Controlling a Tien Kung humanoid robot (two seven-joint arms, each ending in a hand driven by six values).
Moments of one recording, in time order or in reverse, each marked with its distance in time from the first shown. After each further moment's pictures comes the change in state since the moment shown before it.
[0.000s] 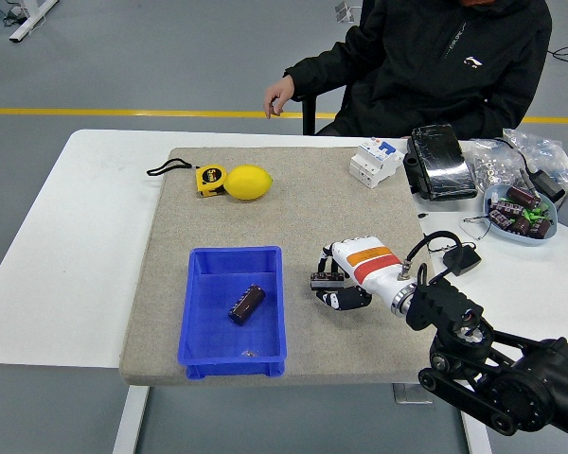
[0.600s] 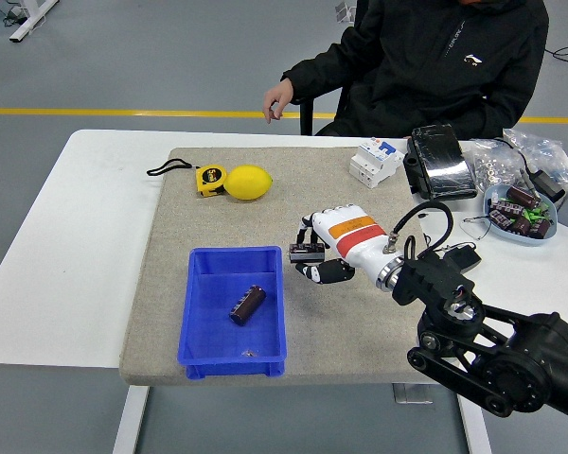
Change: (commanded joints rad) left arm -0.001 0.009 -0.005 0.000 0.005 0.001 0.002; right arm 0.073 0.012 0.033 0.106 -0.037 0.015 -0.025
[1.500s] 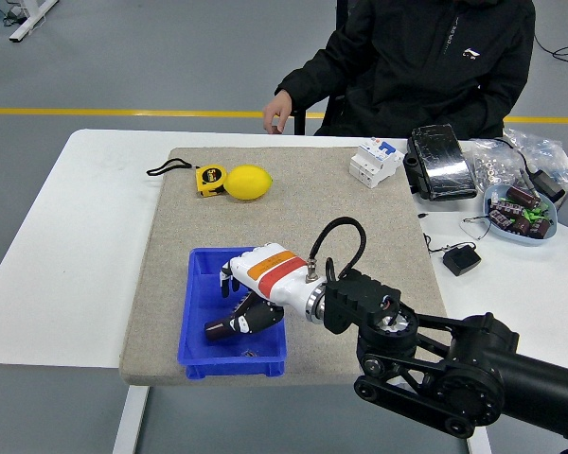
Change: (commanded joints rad) left arm 0.002 0.005 -0.009 -0.002 0.016 -0.003 0.005; right arm 0.061 0.130 -0.106 0.080 0.069 0.200 -0.076
